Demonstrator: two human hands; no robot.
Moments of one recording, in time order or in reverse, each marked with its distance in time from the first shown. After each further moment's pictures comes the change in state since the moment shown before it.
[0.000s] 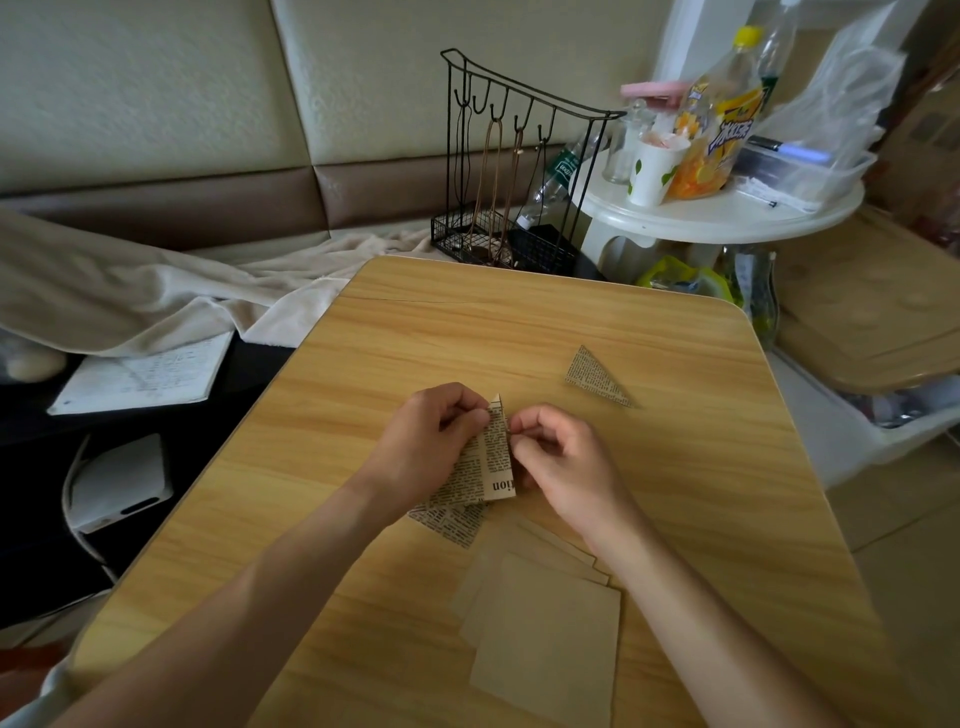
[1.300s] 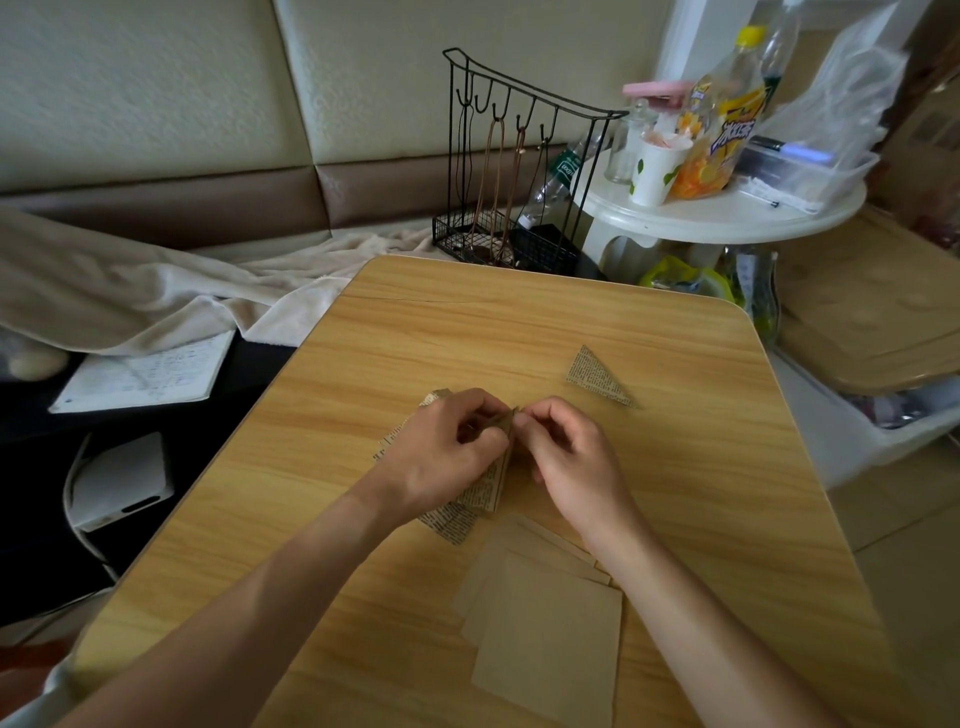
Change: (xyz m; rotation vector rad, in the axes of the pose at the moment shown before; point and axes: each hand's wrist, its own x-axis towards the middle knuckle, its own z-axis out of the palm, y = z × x) left_hand -0.012 0.020 0.001 0.111 -0.108 0.051; right_hand 0.001 0.003 0.001 0.012 0.087 -0.072
